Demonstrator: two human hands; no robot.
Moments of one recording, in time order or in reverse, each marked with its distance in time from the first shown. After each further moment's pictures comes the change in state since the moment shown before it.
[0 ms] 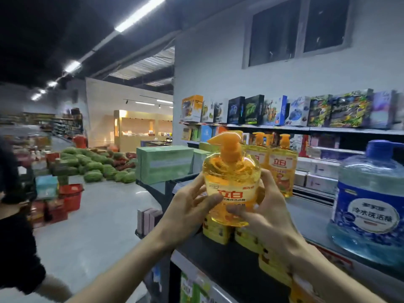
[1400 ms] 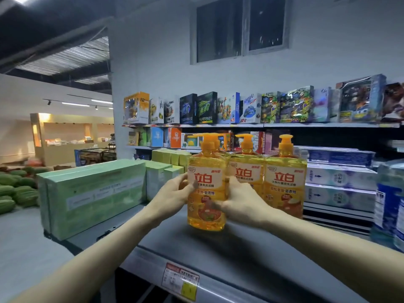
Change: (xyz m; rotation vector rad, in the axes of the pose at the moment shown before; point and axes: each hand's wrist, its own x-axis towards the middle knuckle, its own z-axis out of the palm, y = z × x) left_hand 0.278 -0.243 -0.055 0.097 -0.184 -0.285; right_hand 0.227 0.212 0.030 -0.550 -0.149 0.445
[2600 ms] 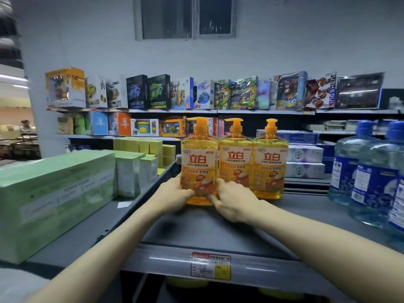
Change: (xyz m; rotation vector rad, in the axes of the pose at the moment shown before) left_hand 0.010 -0.027 -0.022 0.274 -0.232 -0.033; right_hand -0.009 -0.026 0.055 -0.631 0.034 0.314
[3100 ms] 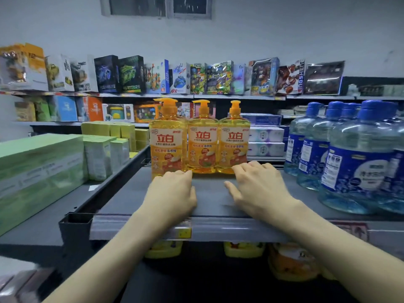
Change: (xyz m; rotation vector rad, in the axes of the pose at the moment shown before) left_hand -0.084 0.064 0.054 0.649 0.057 0.239; right_hand -0.134 0.056 -0.053 -0.395 0.205 0.052
